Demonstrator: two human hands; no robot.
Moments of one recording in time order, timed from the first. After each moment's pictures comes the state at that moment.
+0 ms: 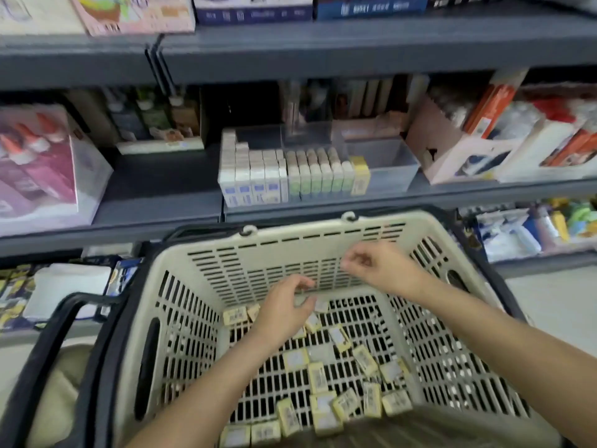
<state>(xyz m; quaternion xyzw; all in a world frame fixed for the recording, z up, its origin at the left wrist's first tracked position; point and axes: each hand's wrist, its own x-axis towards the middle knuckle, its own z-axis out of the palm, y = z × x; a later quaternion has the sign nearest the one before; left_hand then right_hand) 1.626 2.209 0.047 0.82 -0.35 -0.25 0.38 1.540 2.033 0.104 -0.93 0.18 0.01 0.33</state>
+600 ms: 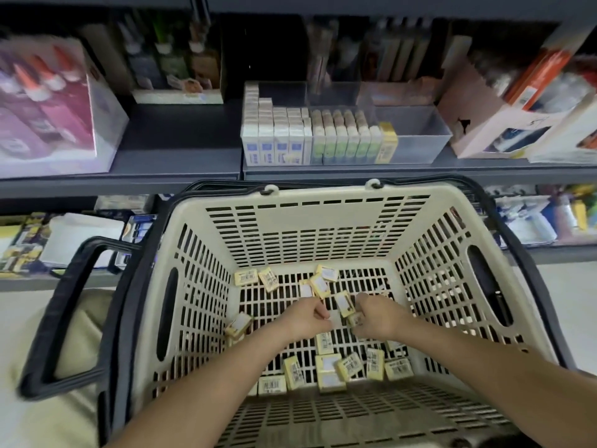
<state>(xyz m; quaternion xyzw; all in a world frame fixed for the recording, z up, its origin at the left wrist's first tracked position) 1.600 2.225 -0.028 0.79 -0.28 -0.50 0.24 1.495 2.072 -0.024 -0.90 0.22 0.31 0.21</state>
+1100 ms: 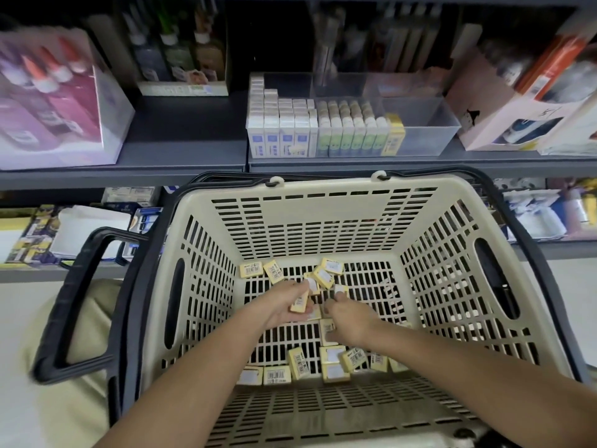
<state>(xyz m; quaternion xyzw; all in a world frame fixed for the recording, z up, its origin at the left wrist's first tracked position) 1.628 2.242 -0.019 0.65 0.06 -0.59 0.48 1.514 2.129 -0.024 -0.93 0.13 0.31 0.16</state>
